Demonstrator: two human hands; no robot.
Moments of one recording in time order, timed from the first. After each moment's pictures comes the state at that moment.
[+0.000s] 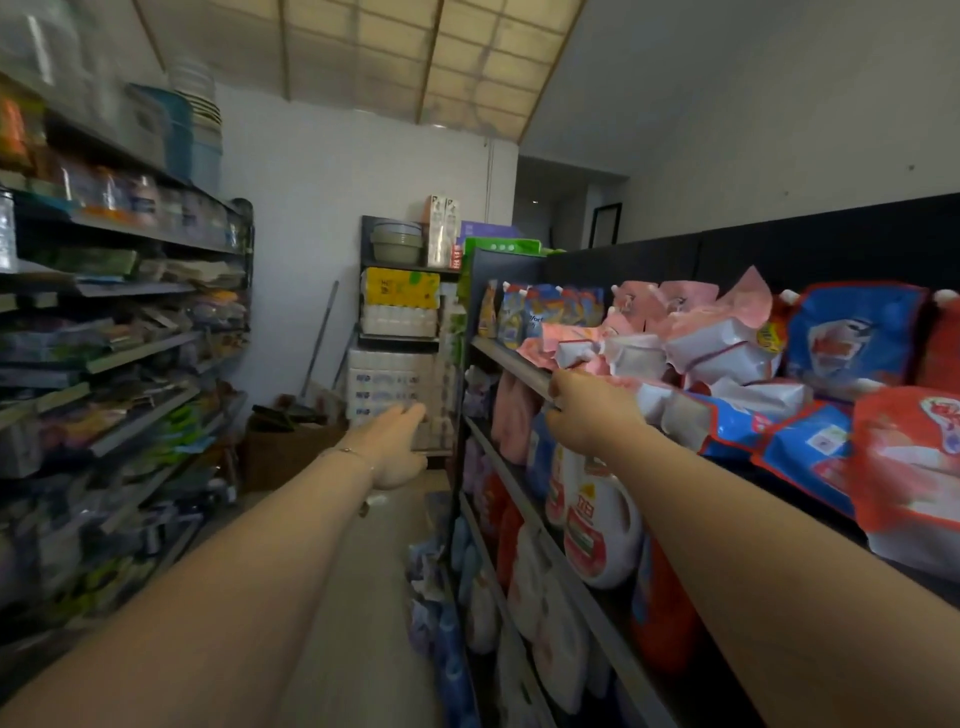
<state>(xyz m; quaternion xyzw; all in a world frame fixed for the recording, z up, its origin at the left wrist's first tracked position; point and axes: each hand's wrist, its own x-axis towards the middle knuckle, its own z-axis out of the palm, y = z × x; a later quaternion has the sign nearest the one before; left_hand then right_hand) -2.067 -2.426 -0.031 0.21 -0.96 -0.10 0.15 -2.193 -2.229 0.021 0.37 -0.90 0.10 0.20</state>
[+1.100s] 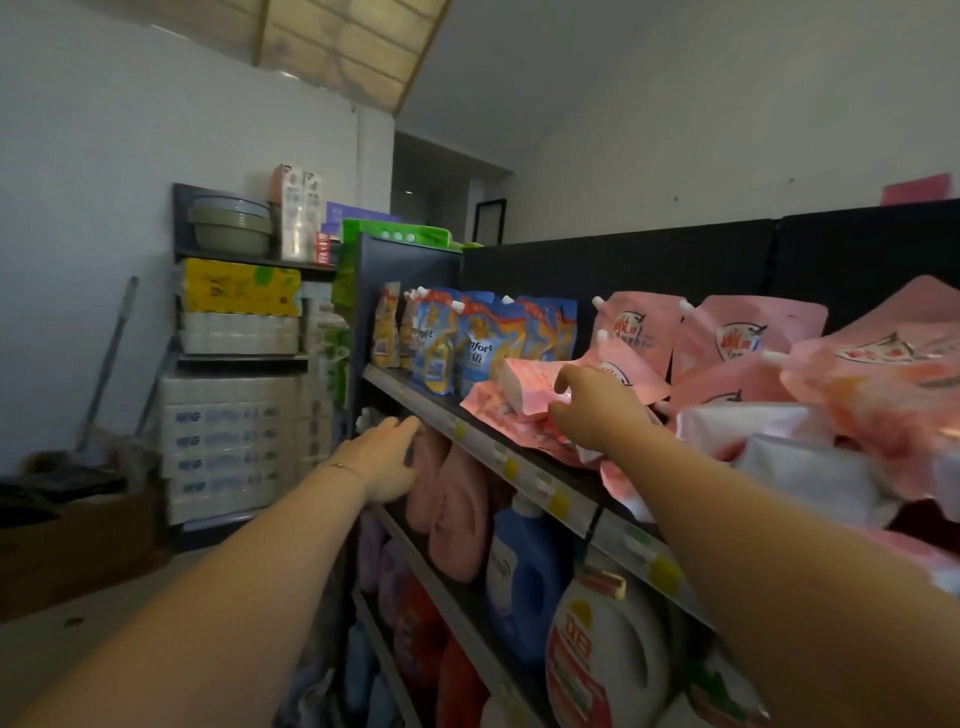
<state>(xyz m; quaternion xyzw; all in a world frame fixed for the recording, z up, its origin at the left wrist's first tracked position) -2.536 -2.735 -0.022 0.07 -0.99 -0.10 0.11 -2.581 -2.497 0.051 0.20 -0.95 0.14 0.21</state>
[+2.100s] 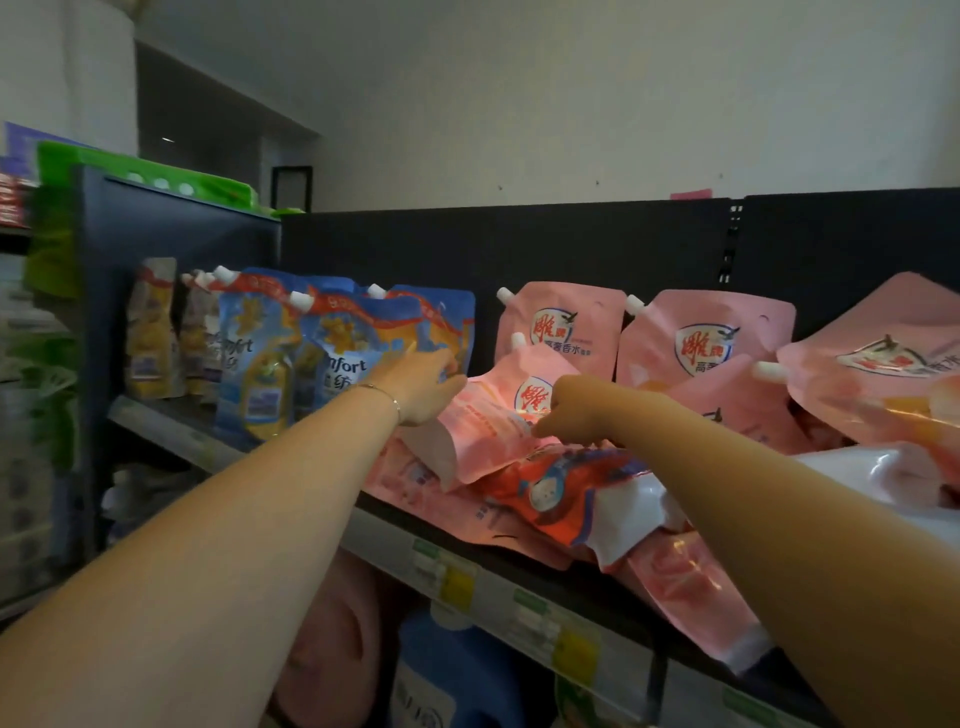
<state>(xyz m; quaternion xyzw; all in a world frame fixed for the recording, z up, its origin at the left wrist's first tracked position) -2.826 -2.704 0.058 -0.18 -0.95 -0.14 0.20 -2.762 -2.512 0.076 0.01 -1.00 0.01 0.06</state>
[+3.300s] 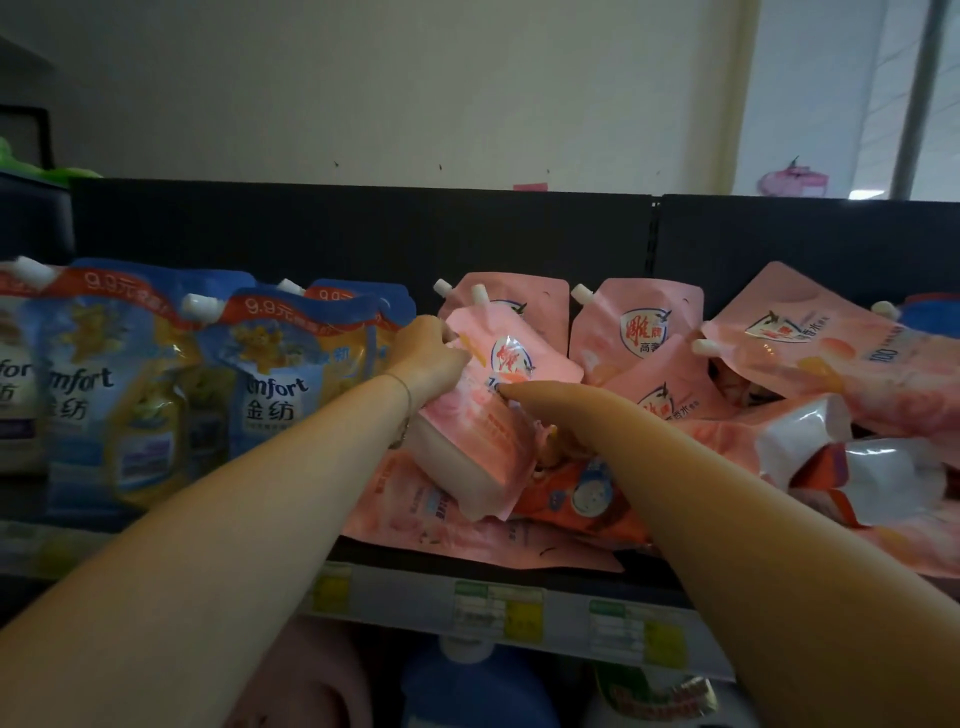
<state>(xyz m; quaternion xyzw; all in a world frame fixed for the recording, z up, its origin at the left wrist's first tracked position) -2.888 -2.683 0.075 -0.30 -0.82 -0.46 0.16 -2.776 -2.588 0.069 -0.27 -0.87 0.41 0.09</state>
